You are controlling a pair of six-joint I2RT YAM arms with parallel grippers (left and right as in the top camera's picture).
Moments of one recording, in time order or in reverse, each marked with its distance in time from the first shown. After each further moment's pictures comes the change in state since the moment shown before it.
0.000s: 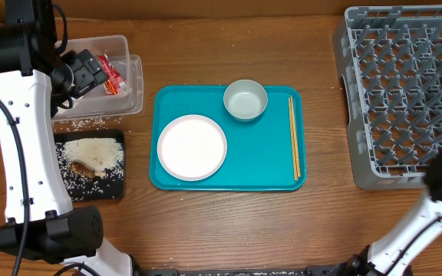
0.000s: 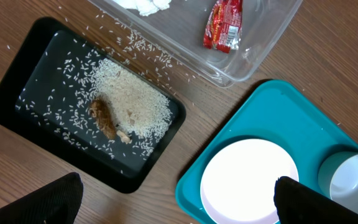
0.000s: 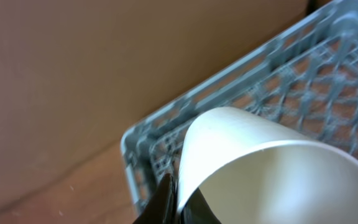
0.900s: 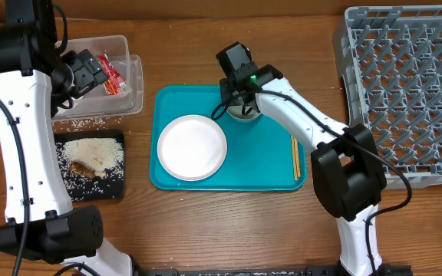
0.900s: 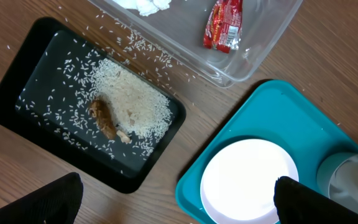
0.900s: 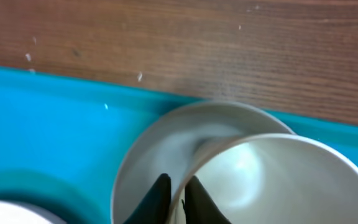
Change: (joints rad) left arm 0.000 0.000 0.000 0.000 0.000 0.000; right arm 1.142 -0.068 -0.855 0.397 0.634 0.186
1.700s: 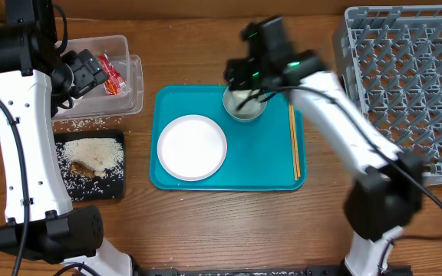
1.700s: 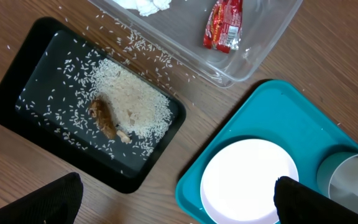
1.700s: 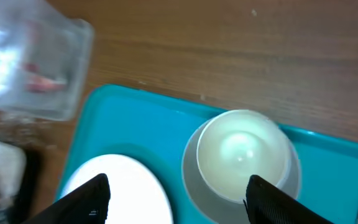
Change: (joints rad) left arm 0.000 0.000 0.000 0.000 0.000 0.000; right arm -0.073 -0.204 -0.024 -0.013 -0.256 -0.042
